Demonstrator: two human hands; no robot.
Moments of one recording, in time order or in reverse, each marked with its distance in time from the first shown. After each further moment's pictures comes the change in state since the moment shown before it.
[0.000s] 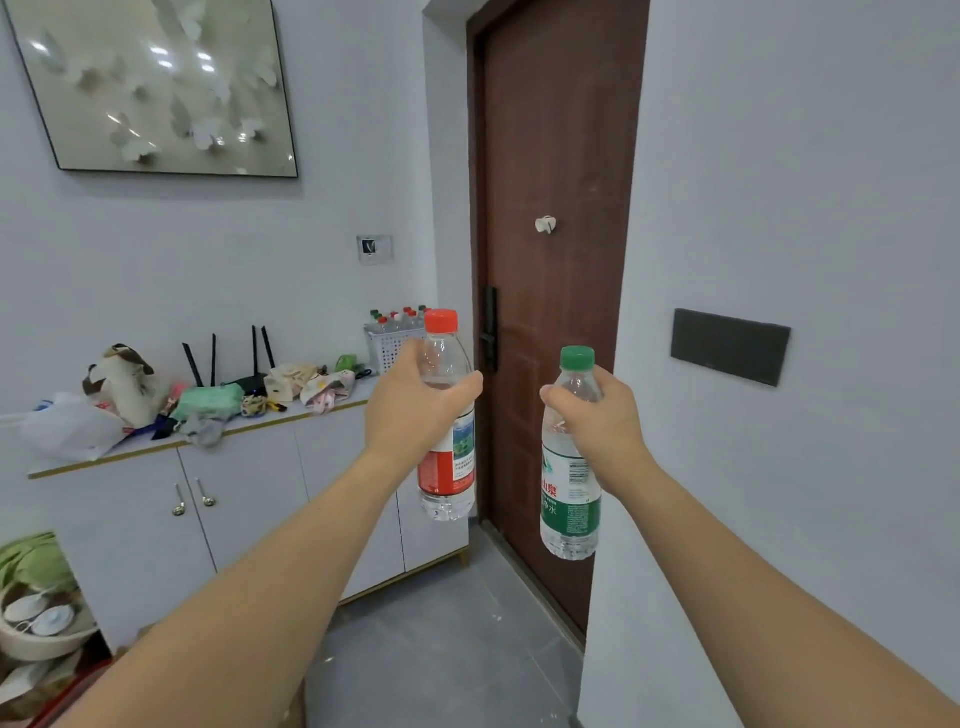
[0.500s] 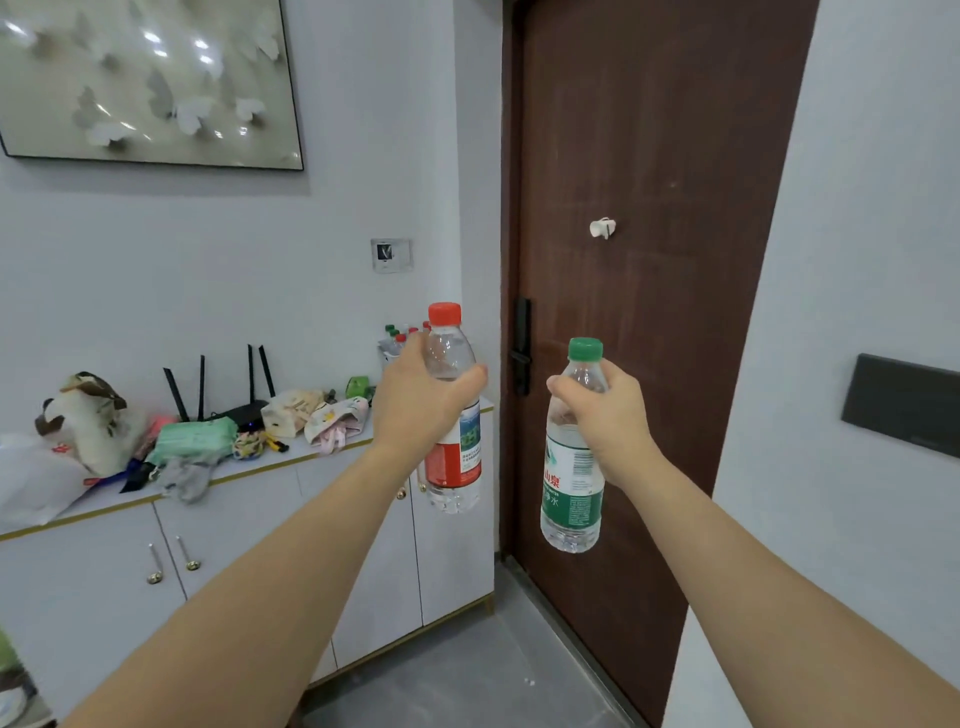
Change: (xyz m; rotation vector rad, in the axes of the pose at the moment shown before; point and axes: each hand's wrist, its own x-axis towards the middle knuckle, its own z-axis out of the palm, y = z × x) left_hand 0.218 -0.133 0.021 -0.025 0.023 0.019; right_hand 0.192 0.059 0.159 0.080 -0.009 0.017
